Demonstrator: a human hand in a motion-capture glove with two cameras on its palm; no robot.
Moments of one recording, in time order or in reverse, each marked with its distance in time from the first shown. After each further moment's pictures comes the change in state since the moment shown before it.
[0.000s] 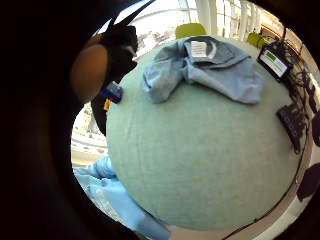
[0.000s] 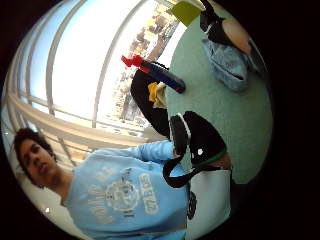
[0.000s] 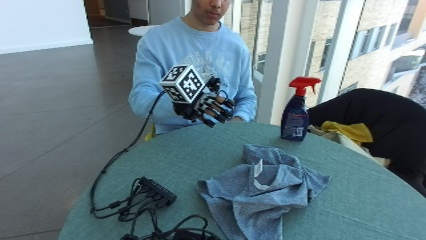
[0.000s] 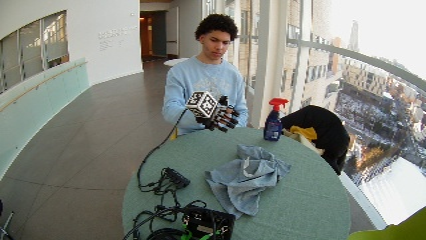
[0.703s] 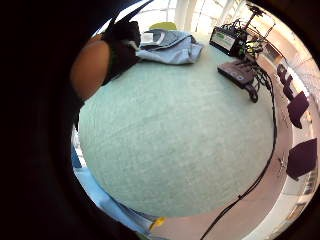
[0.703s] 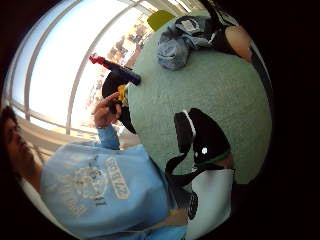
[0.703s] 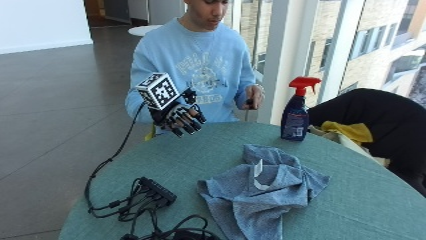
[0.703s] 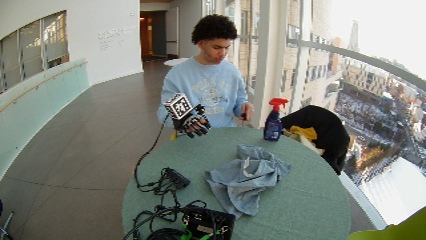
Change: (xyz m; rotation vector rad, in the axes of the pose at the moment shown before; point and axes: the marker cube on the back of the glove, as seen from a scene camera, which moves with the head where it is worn) arm 0.060 0.075 -0.015 0.029 0.188 0.072
